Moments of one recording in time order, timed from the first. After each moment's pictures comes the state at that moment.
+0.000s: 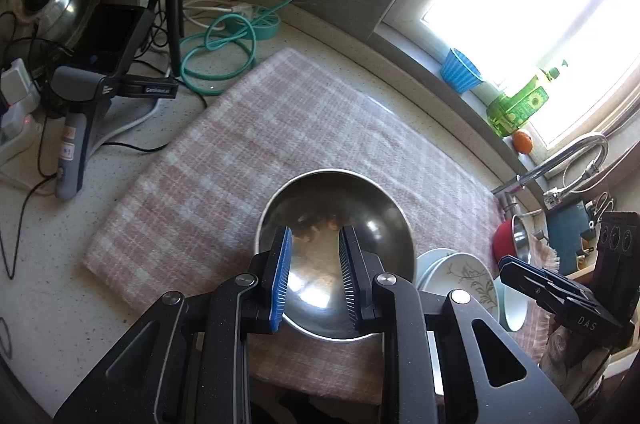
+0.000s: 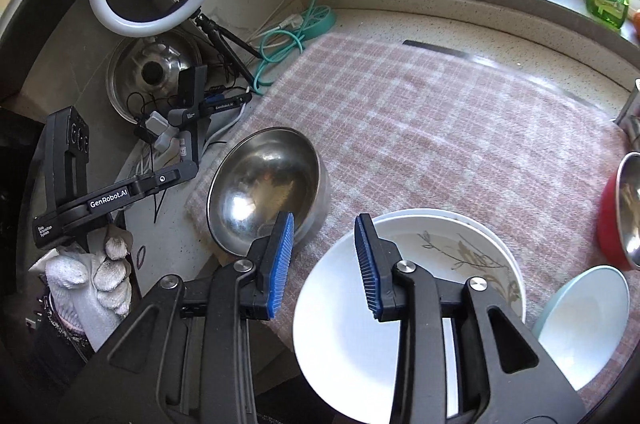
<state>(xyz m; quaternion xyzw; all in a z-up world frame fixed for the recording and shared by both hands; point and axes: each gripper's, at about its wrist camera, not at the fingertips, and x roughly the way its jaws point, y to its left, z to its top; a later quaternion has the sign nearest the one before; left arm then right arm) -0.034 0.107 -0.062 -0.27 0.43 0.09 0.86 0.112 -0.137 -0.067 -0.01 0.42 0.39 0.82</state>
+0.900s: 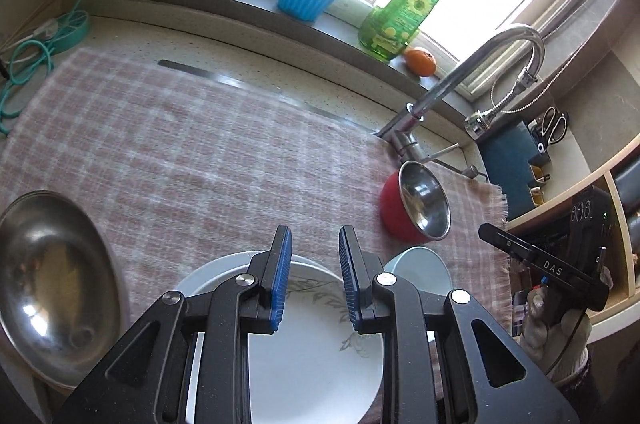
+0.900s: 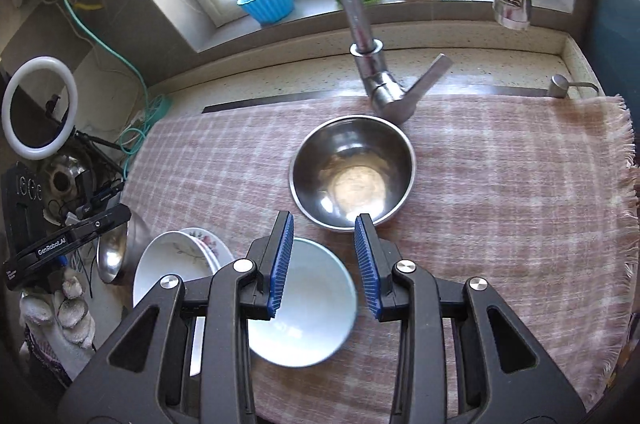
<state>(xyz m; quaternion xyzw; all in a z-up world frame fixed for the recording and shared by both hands) 0.080 -0.077 -0.069 -0.21 0.47 -0.09 0.85 0.179 -0.383 -0.080 0.10 0.42 0.19 0.88</state>
